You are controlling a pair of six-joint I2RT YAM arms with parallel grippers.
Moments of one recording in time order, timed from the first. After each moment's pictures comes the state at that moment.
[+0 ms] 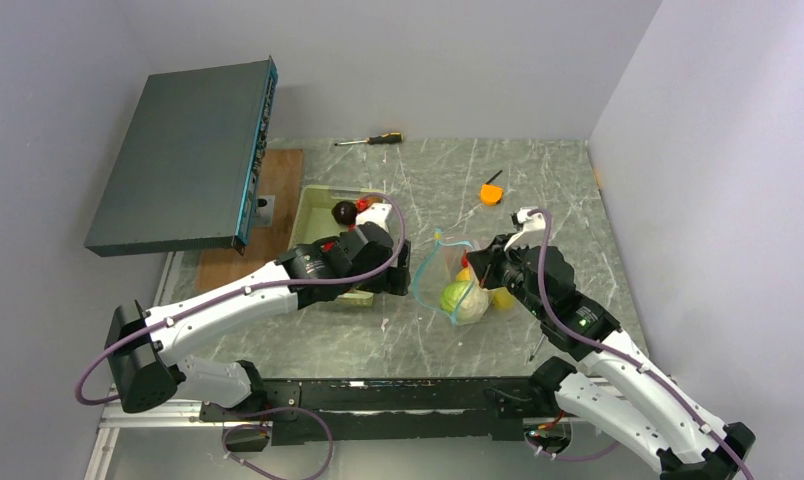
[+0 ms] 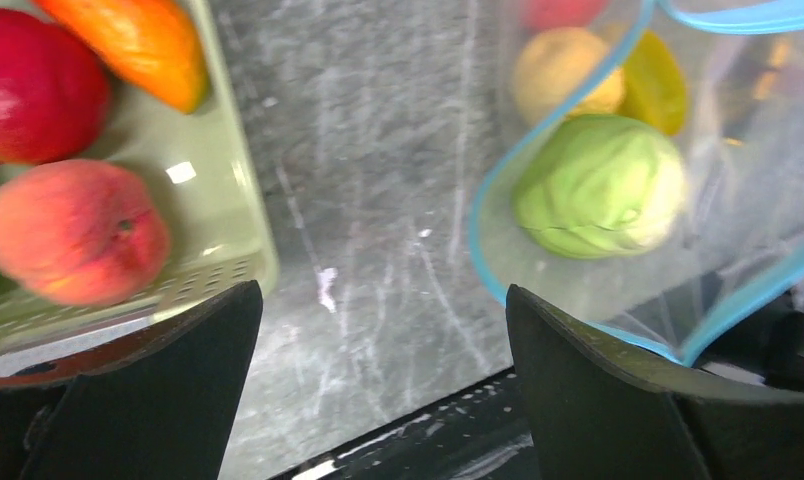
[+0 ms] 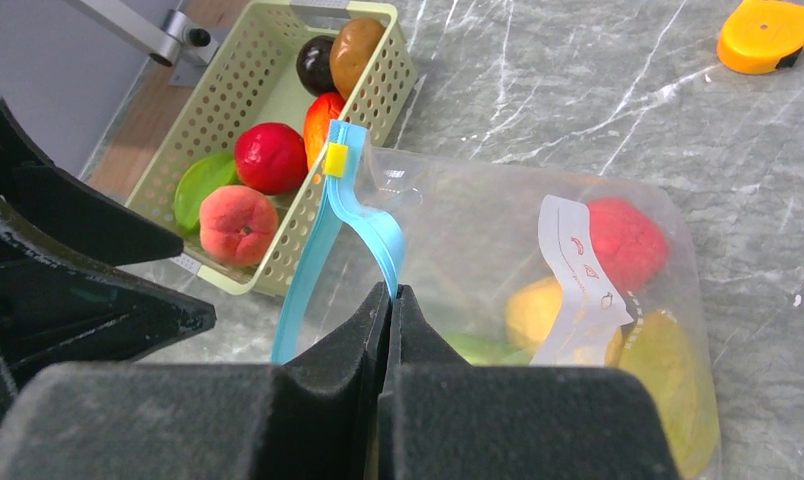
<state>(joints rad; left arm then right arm) -1.01 1.30 1.14 -0.60 -0.25 -0.70 0.66 0.64 0.66 -0.30 0.15 0.44</state>
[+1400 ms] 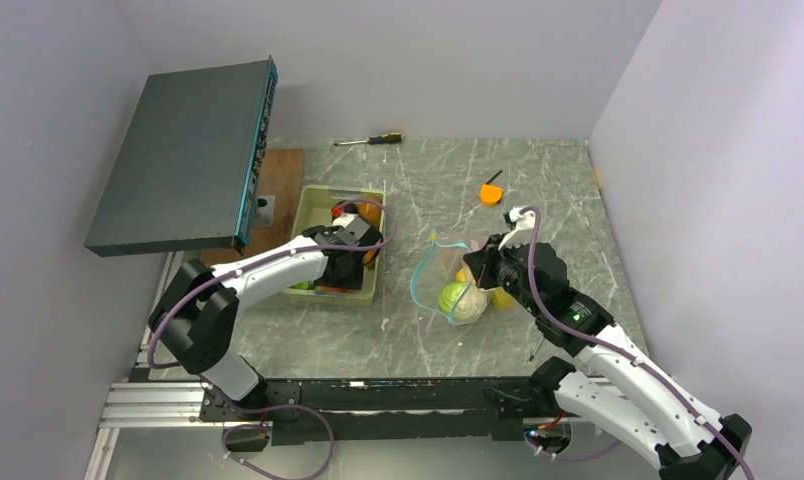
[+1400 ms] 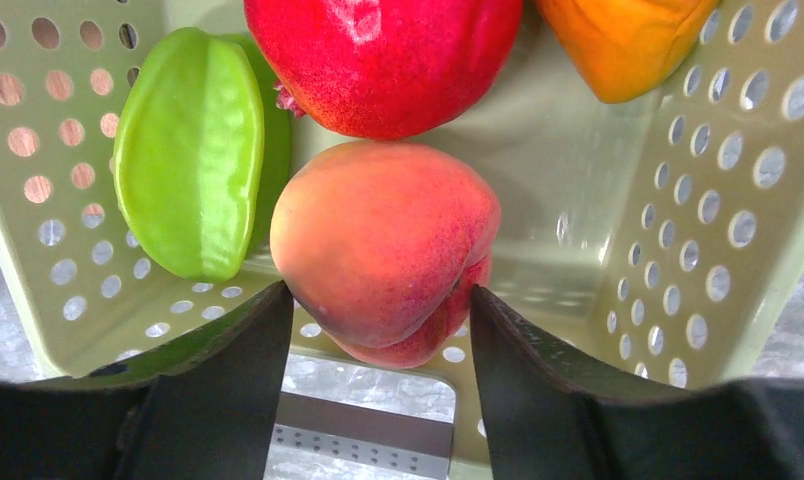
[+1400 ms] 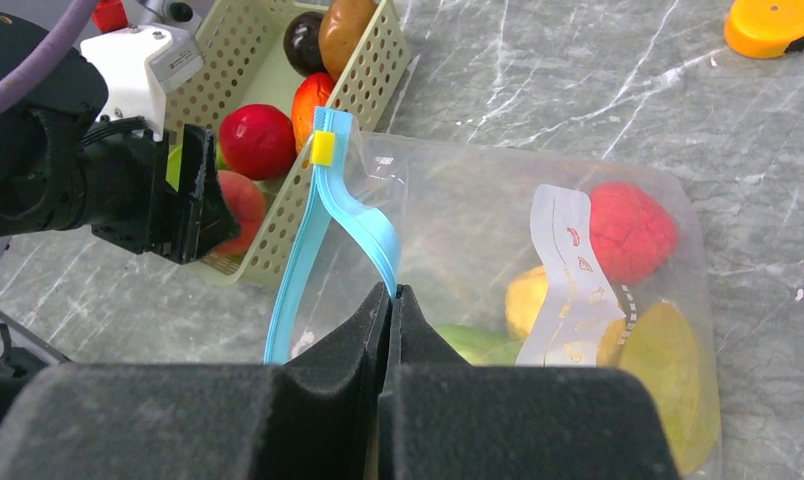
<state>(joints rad) -0.74 1.58 1.06 -0.77 -0.42 -0.64 0.66 0.69 0.66 -0.30 0.14 0.43</state>
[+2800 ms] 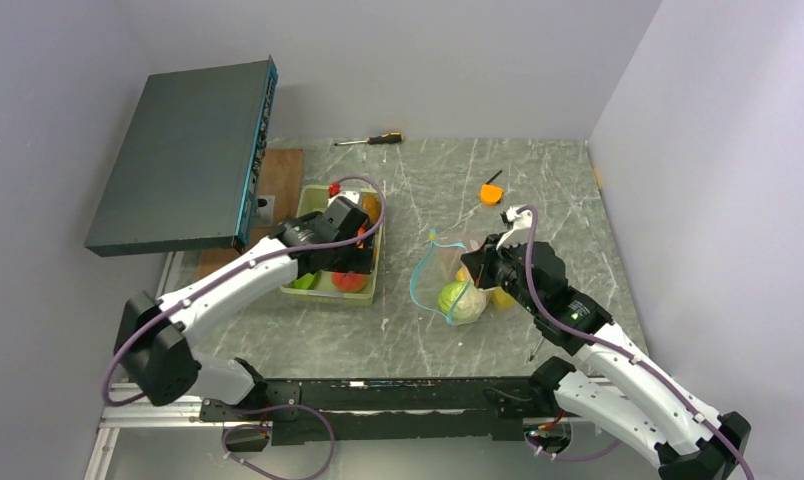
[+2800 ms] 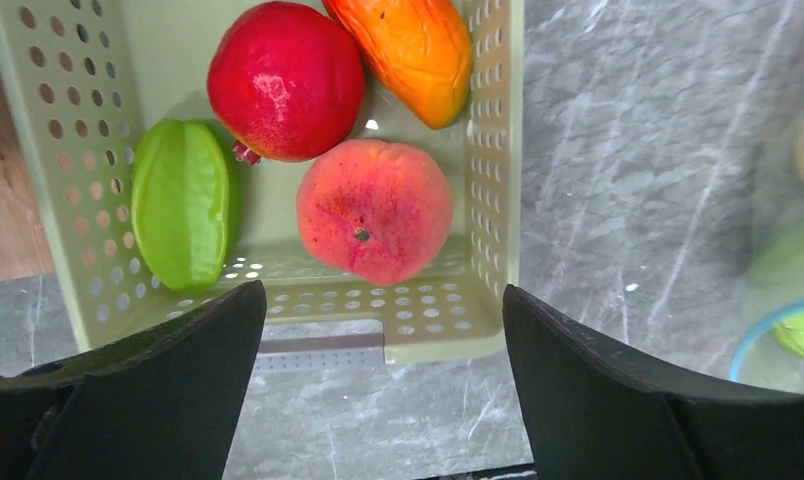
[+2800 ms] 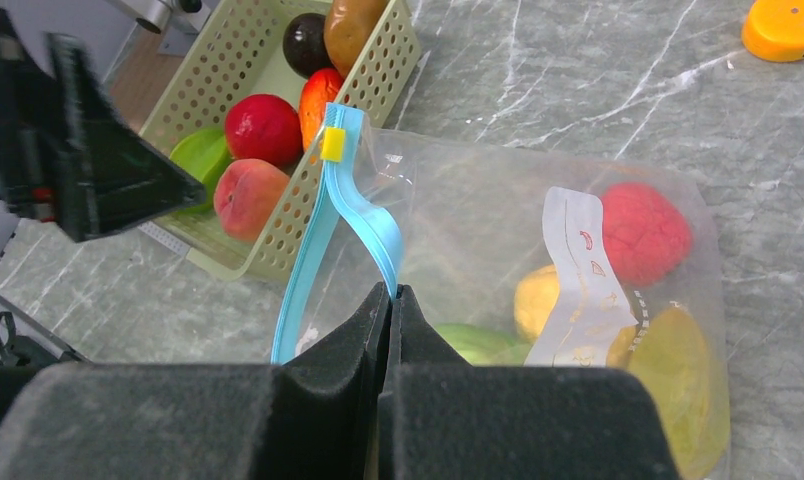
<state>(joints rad) -0.74 1.35 1.15 -0.76 -0.30 -0.55 0.66 0.70 0.66 -0.28 0.12 0.42</state>
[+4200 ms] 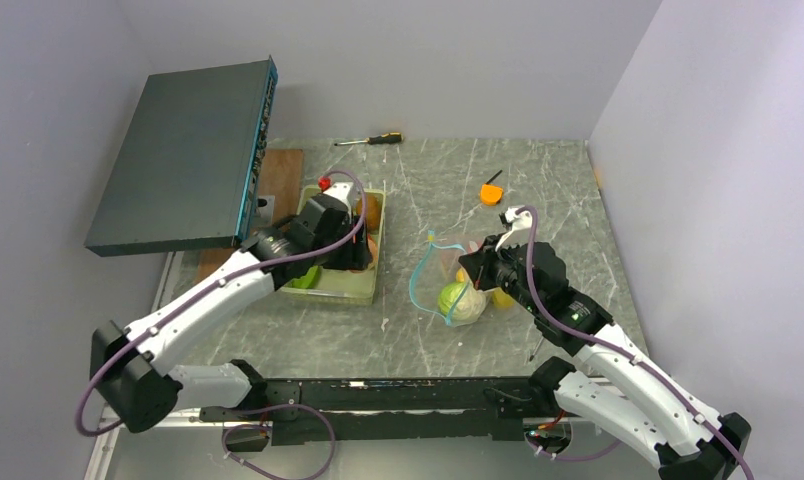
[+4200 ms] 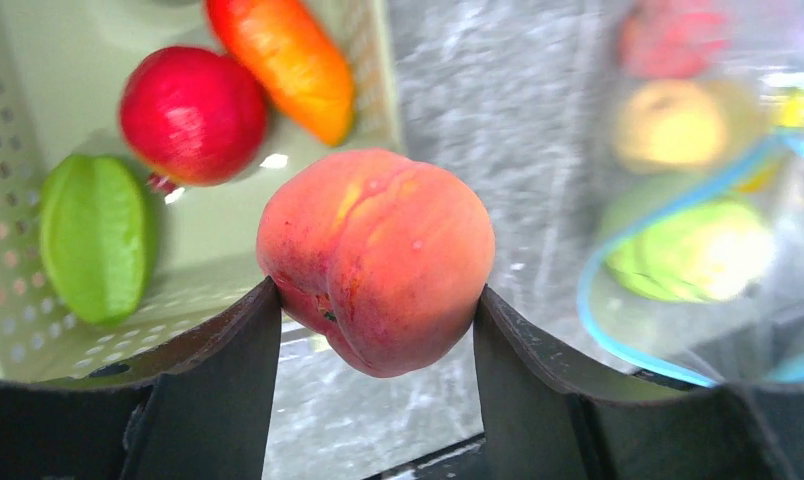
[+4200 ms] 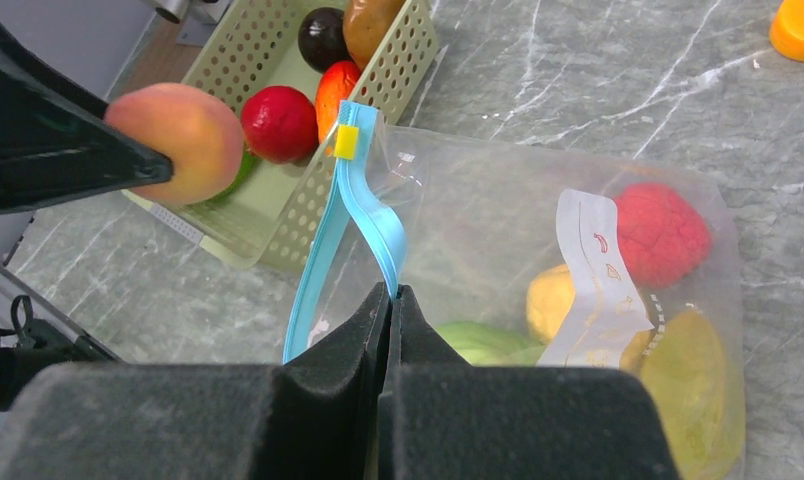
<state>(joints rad) -0.72 1.26 1.10 -0.66 -0.15 -0.54 0.66 0.70 0.66 -0.28 0.09 0.42</state>
